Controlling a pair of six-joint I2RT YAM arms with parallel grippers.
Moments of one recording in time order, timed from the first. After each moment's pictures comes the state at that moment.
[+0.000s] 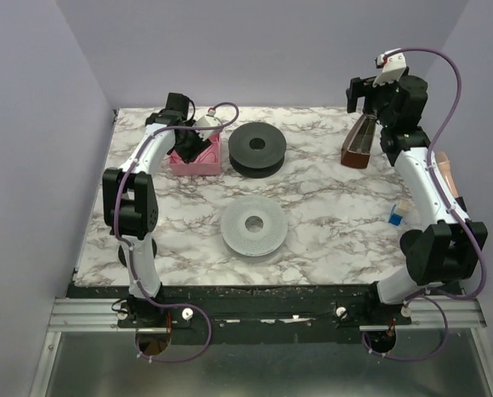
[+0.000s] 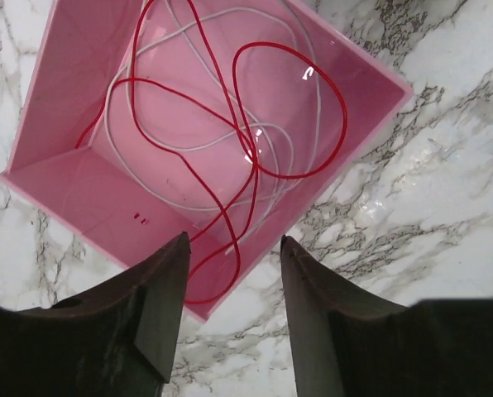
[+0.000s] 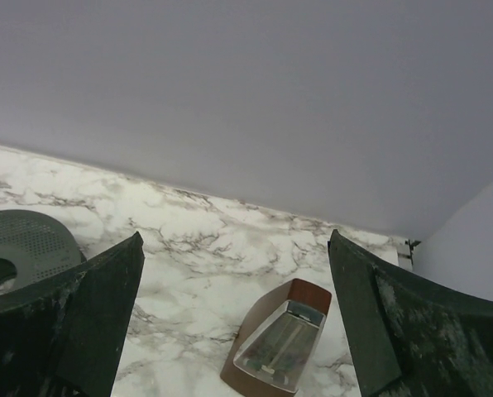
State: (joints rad) left arm -0.14 1.97 1.73 -0.77 0.23 0.78; right arm 0.05 1.56 1.45 0.05 -0.09 -0.18
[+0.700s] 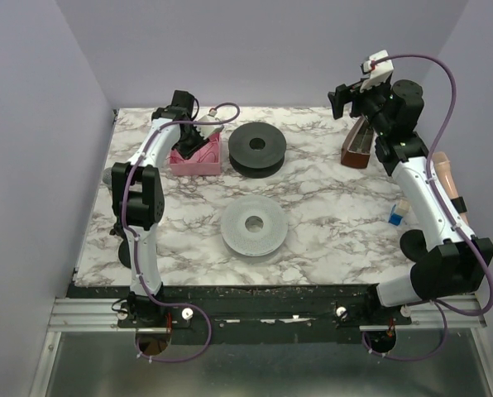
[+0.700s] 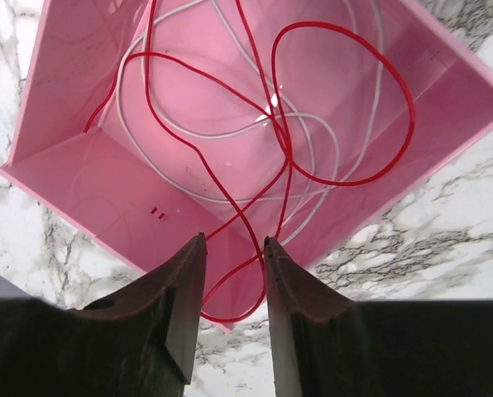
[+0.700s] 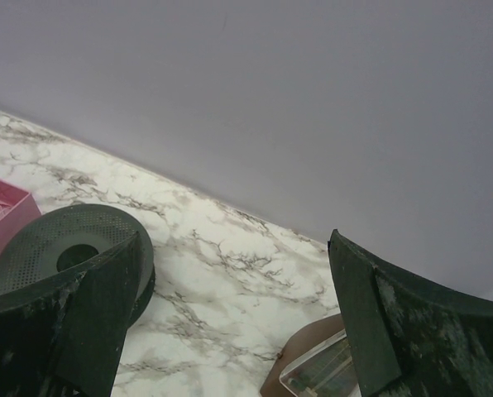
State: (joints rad) left arm -0.15 2.15 1.93 -0.91 0.10 0.78; right arm 0.15 1.45 1.42 0.04 -0.21 -0.21
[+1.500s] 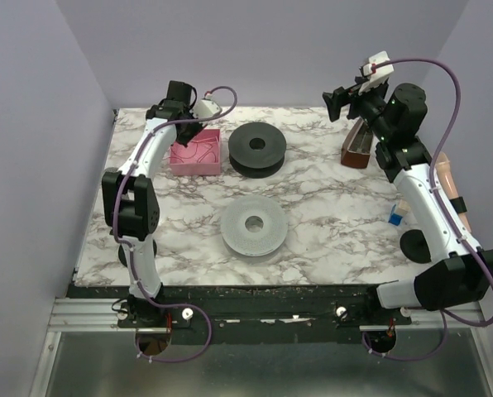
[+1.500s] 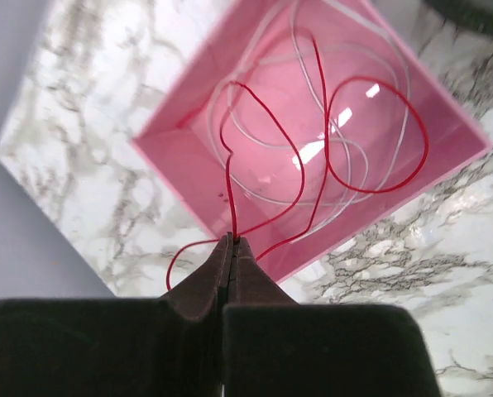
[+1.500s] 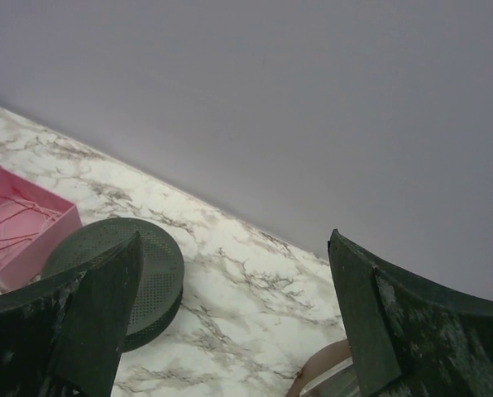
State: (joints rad) left arm -0.17 2.04 1.87 -0.80 0.03 0.69; right arm 0.18 1.39 1.40 0.05 -0.24 -0.20
